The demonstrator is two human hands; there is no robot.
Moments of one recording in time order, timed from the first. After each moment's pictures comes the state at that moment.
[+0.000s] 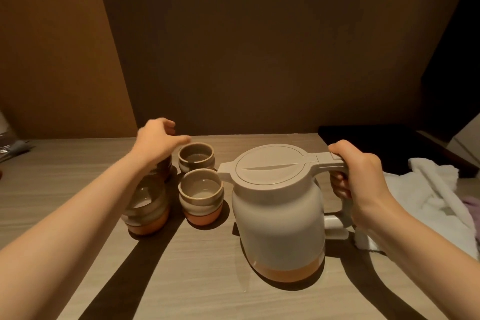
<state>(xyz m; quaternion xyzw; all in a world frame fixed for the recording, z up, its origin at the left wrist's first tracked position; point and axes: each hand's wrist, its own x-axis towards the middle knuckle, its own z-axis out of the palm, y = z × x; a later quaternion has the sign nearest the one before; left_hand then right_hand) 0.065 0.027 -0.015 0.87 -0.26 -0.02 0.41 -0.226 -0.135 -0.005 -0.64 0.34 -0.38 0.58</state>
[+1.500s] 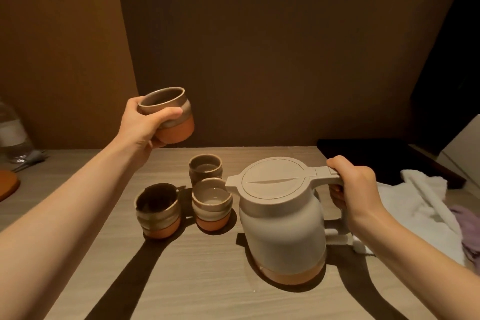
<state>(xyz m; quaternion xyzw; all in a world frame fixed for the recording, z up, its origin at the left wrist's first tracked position) 0.056 0.073 0.037 0.65 -0.20 -0.06 0.73 -0.227 -0.115 -0.003 -0.64 0.33 -0.40 0.57</state>
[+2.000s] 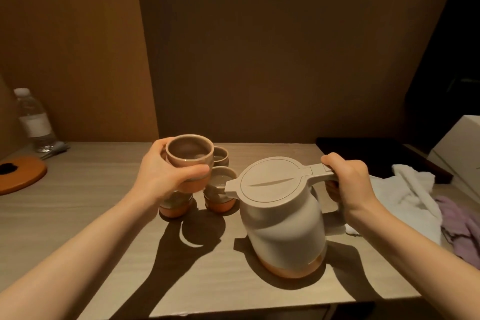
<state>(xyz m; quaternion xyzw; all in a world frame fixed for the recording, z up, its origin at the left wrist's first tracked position) -0.043 0.131 -0.006 0.73 -0.25 -0.05 0.63 -0.252 -0.087 0.003 -0.68 0.30 -0.40 0.54</state>
